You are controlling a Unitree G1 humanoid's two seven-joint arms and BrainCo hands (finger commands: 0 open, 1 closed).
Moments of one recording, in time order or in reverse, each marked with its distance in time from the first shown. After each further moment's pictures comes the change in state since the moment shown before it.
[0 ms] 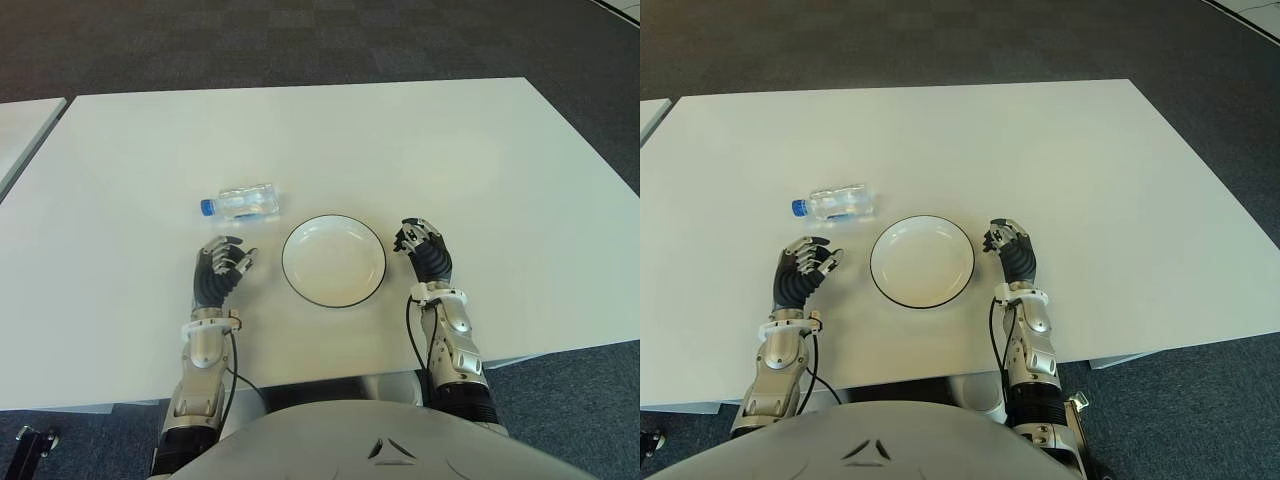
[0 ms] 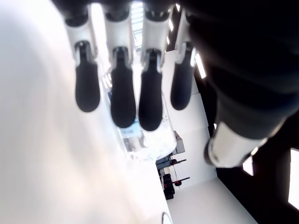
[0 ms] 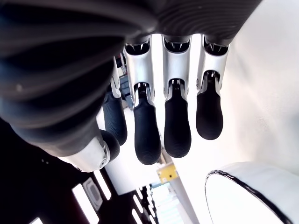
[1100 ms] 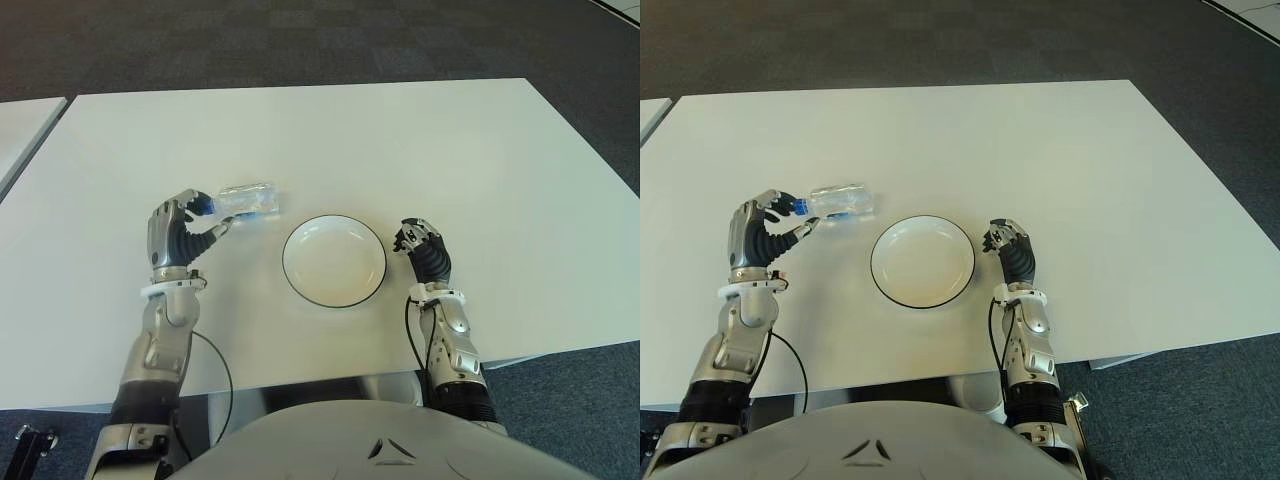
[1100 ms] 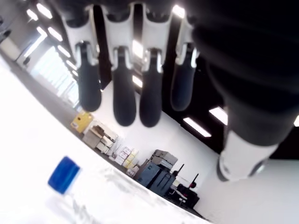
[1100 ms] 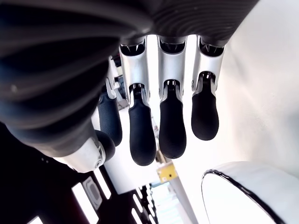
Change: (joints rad) left arm -0.246 0.293 0.012 0.063 0.491 0.057 0.217; right arm -0.010 0.000 0.003 0.030 -0.011 -0.014 -0.018
